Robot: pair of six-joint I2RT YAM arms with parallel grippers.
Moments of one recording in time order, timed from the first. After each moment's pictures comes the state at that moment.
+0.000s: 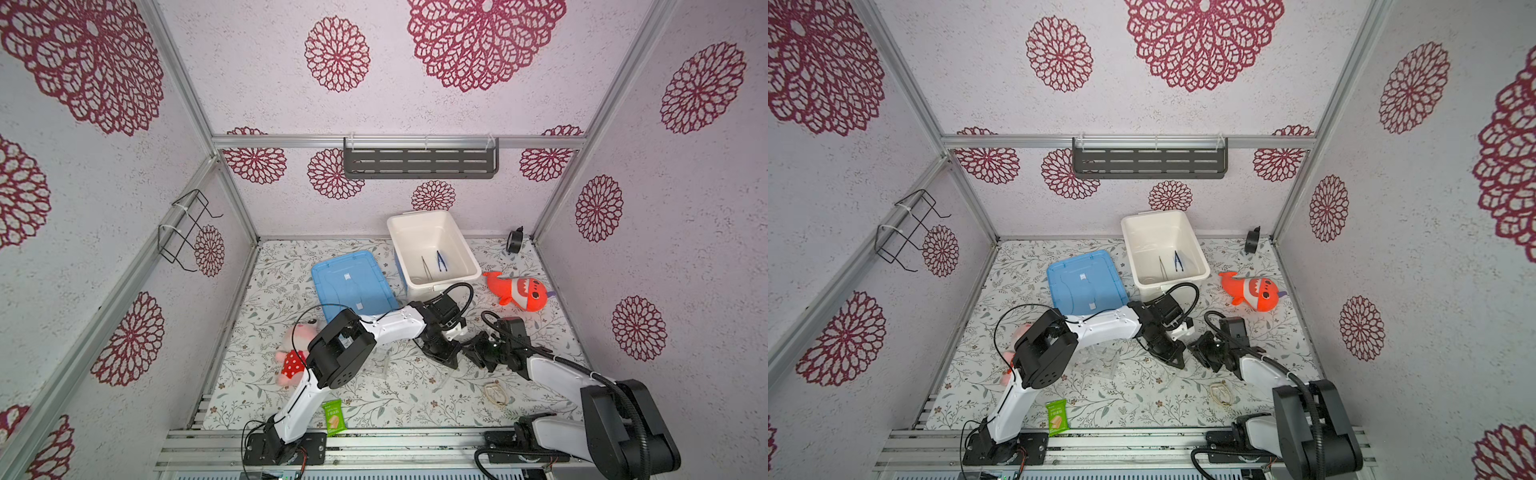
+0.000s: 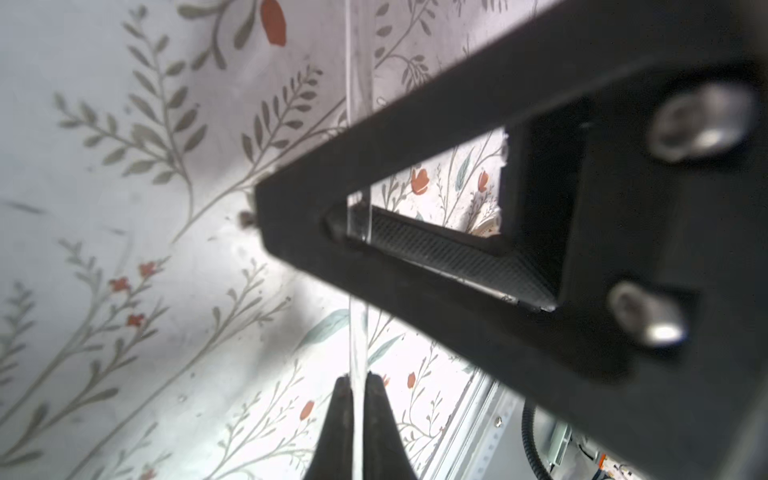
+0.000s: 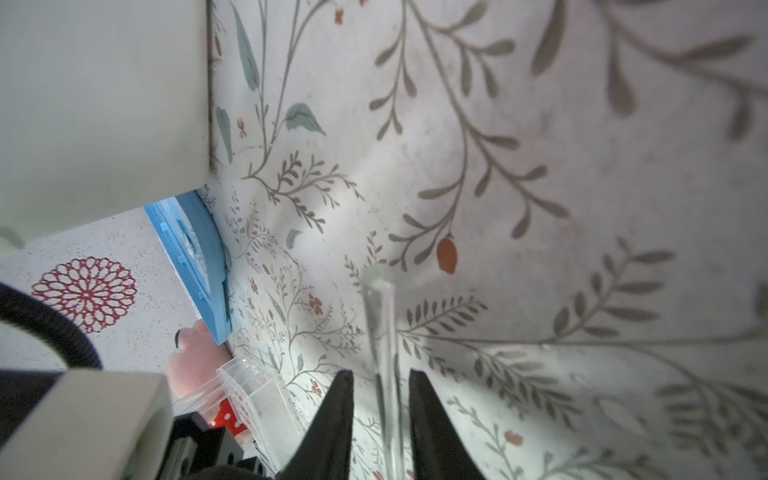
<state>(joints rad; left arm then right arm) -0.95 2.22 1.64 -0.64 0.58 -0.34 0.19 1.22 0.37 -0.08 -0.46 1.02</state>
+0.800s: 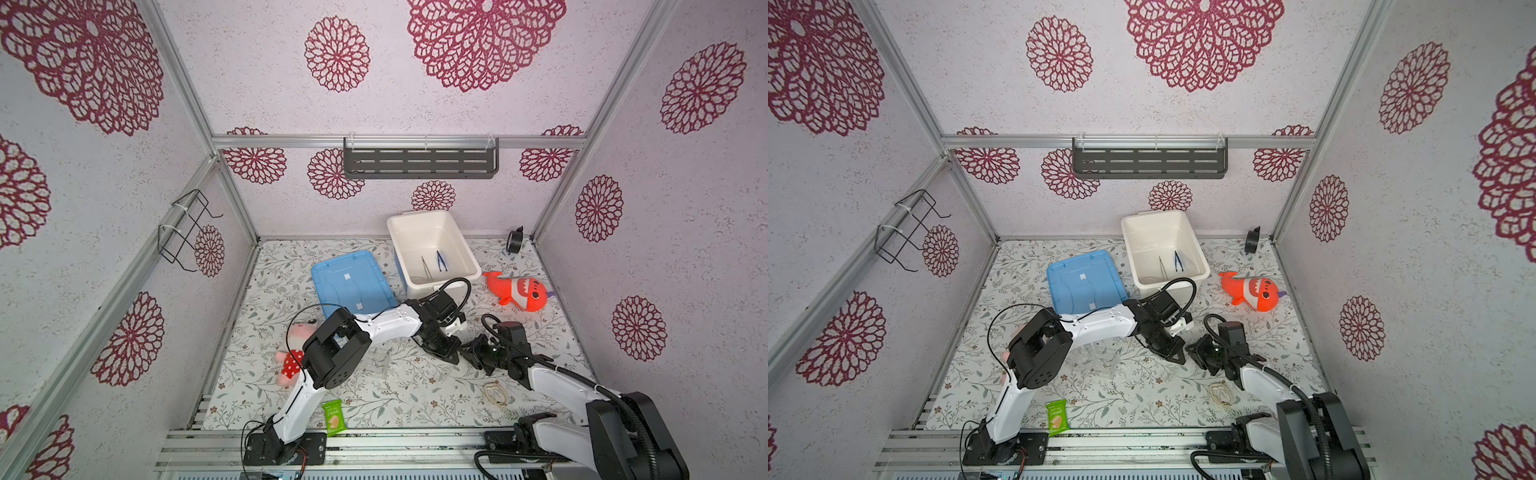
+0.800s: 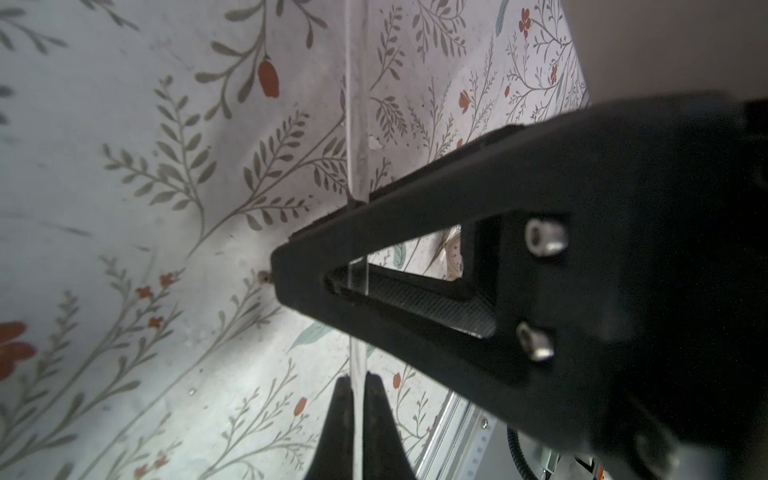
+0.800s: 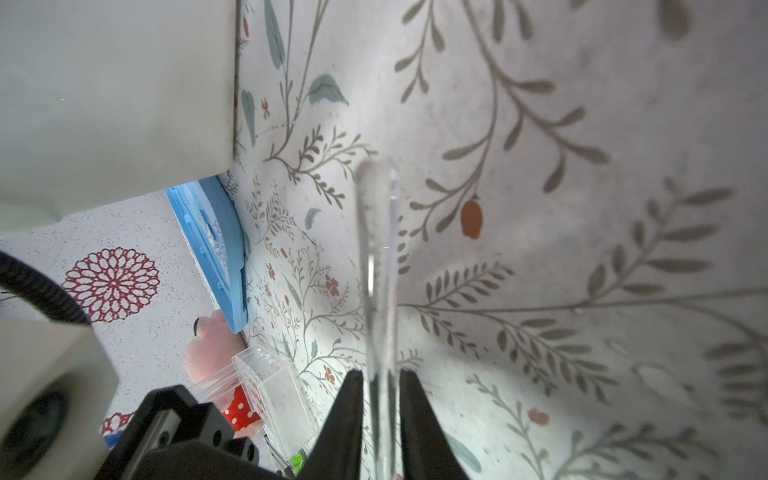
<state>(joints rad) -0.94 2.19 1.62 -0.59 0.61 -0.35 0.24 1.17 0.32 -0.01 -0.46 1.09</state>
